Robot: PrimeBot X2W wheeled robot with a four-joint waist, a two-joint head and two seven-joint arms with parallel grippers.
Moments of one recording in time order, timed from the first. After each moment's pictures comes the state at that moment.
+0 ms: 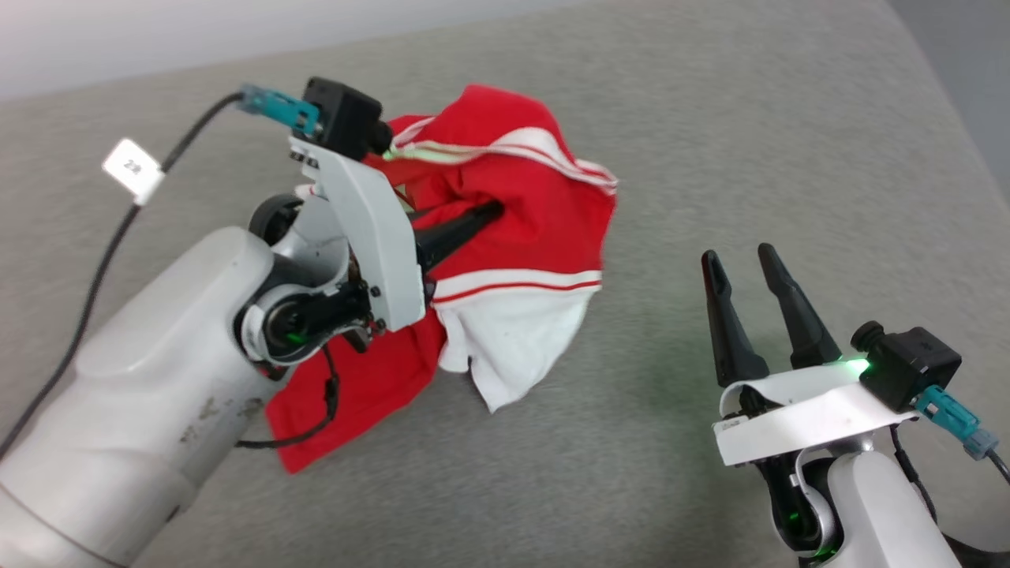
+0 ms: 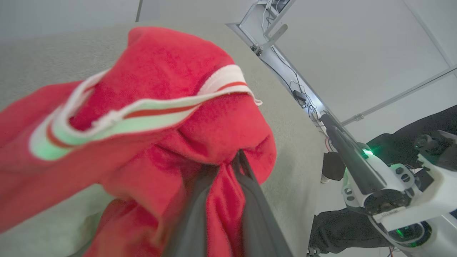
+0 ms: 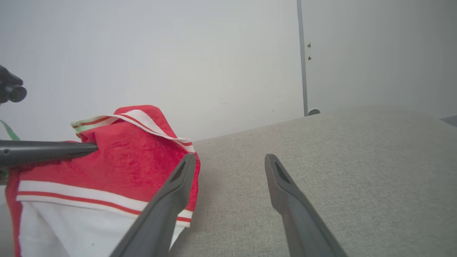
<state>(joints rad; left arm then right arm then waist) -0.99 0.54 -0.89 0.28 -1.34 -0.11 0.39 -0.32 -0.05 0.20 0.19 0.43 0.13 -0.26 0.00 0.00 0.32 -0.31</state>
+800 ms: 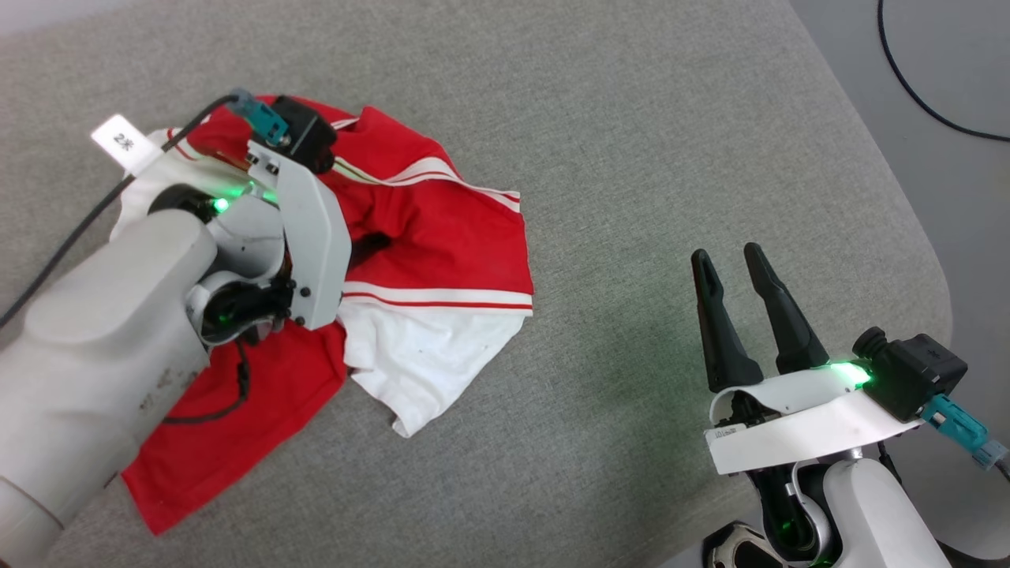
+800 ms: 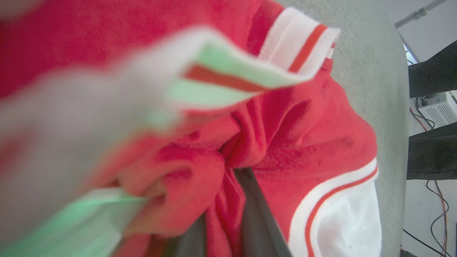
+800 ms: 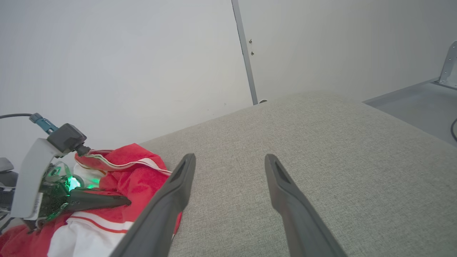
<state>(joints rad) -1.13 0.61 -1.15 0.57 -1.22 -0.14 0.48 -0.29 -0.05 0.25 0.12 0.53 0.13 -0.26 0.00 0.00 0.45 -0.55</state>
